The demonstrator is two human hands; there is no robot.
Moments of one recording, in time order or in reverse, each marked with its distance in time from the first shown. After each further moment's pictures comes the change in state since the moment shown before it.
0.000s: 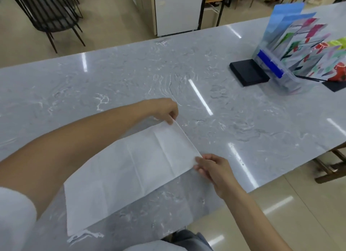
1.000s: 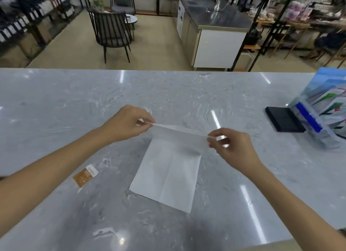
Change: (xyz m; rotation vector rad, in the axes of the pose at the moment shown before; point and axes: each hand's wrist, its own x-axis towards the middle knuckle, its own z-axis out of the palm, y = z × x) left_hand -0.269 -0.039 0.026 -0.364 0.889 -0.223; right_hand -0.002 -0.132 0.081 -0.841 -0.142 -1.018
